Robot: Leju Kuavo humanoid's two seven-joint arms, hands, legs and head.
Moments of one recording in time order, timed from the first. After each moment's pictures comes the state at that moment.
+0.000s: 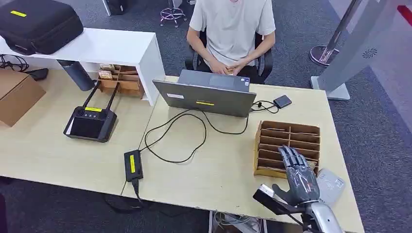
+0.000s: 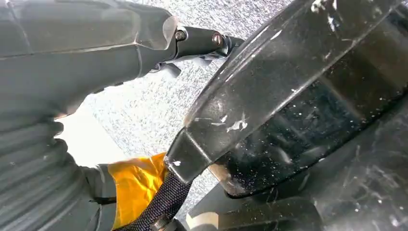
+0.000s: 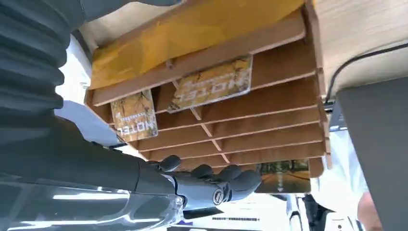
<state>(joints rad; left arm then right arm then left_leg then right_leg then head) -0.01 0.09 -1.37 -0.30 0.82 0.13 -0.05 -0.08 -0.36 0.50 -1.34 1.01 -0.47 0.01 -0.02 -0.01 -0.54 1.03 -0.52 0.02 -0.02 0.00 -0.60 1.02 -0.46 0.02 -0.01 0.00</state>
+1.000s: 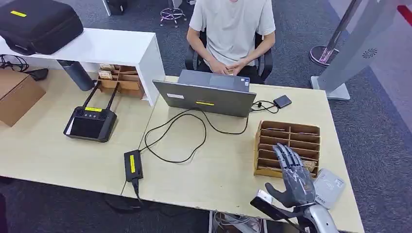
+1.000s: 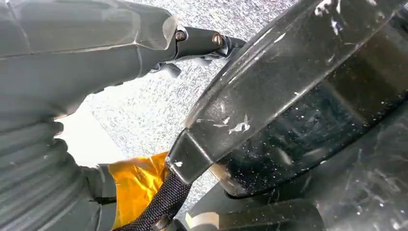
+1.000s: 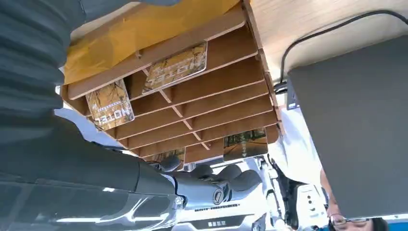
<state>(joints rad) -0.01 0.09 -1.37 -0.30 0.83 0.13 -0.06 -0.06 -0.33 0.50 -1.38 0.96 -0.55 -0.12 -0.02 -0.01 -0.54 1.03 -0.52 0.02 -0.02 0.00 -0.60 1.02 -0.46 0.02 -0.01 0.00</state>
